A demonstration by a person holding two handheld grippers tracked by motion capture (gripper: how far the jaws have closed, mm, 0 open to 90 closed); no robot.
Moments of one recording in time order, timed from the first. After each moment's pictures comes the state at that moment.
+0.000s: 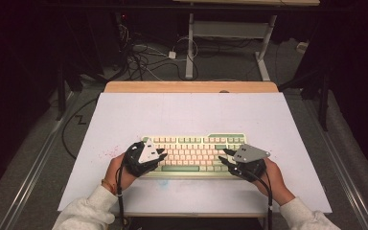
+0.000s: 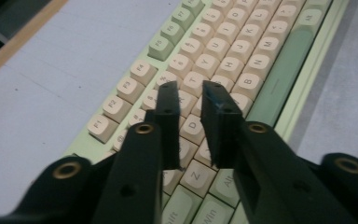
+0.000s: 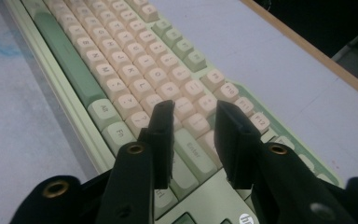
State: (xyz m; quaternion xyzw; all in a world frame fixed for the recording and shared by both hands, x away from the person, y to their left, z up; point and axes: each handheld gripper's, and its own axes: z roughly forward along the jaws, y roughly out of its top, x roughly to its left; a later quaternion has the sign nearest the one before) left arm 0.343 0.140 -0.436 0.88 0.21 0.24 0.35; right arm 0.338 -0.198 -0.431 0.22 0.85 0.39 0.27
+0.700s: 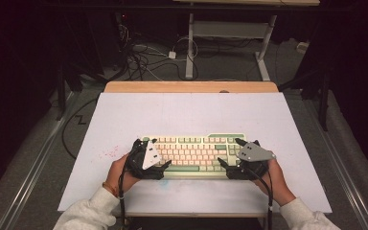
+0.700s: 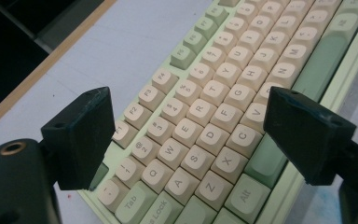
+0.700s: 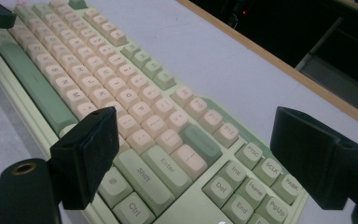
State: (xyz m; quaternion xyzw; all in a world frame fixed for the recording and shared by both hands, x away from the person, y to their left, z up) left arm 0.336 0.135 -0.442 0.86 0.22 0.30 0.35; right arm 0.337 -0.203 -0.429 0.26 0.81 0.41 0.31
